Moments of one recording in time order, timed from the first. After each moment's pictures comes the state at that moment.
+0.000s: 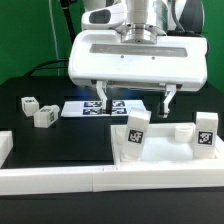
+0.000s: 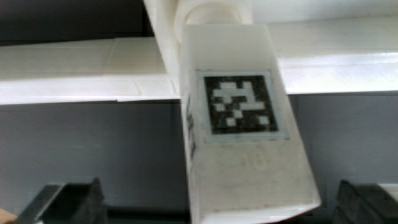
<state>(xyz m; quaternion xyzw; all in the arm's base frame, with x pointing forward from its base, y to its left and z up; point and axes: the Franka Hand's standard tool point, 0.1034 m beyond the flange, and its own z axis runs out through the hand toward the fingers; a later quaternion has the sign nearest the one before) 0.626 0.007 0.098 0.95 -0.04 0.31 0.05</state>
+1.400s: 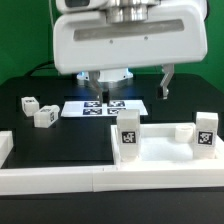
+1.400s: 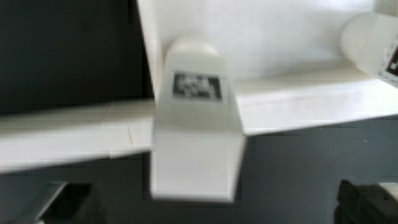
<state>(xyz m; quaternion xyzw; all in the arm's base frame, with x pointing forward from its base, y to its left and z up) 0.630 -0.003 0.109 0.99 -0.09 0.05 -0.06</state>
